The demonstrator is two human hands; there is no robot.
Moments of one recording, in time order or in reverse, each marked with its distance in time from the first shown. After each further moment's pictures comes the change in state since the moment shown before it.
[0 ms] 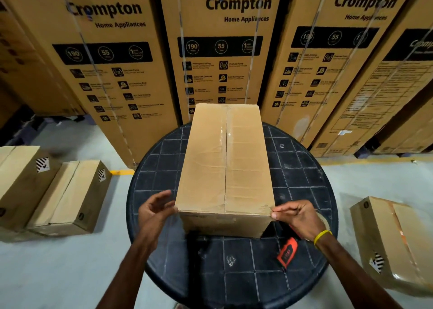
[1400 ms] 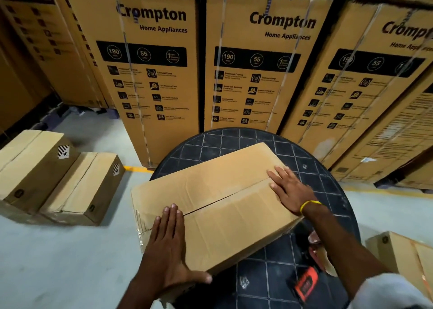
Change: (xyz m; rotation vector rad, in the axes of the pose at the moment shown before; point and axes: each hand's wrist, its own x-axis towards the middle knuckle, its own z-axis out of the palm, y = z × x) left_hand -0.051 0.014 -0.038 1.408 -0.305 0.359; right_hand 0.139 -0.067 0.043 -1.153 -0.188 -0.120
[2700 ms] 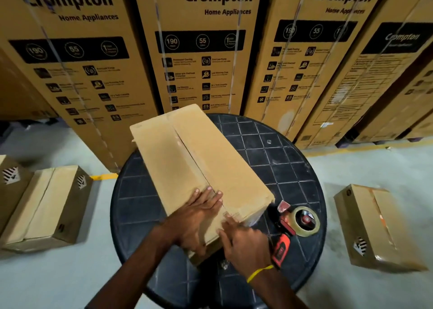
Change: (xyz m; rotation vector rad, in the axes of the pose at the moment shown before) left_hand 0.114 0.082 0.007 0.170 -0.305 0.711; right_hand -0.159 -0.111 0.089 -0.091 0.327 0.116
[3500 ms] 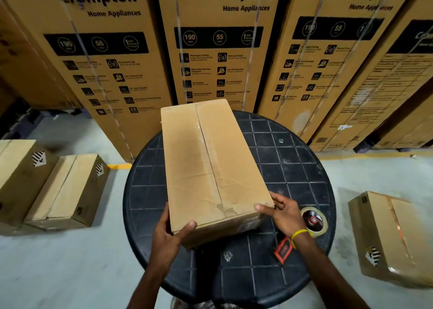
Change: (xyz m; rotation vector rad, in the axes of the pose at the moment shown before) left_hand -0.075 0.045 0.073 -1.411 0.864 -0.804; right_hand 0.046 0.116 0.015 1.283 -0.221 0.484
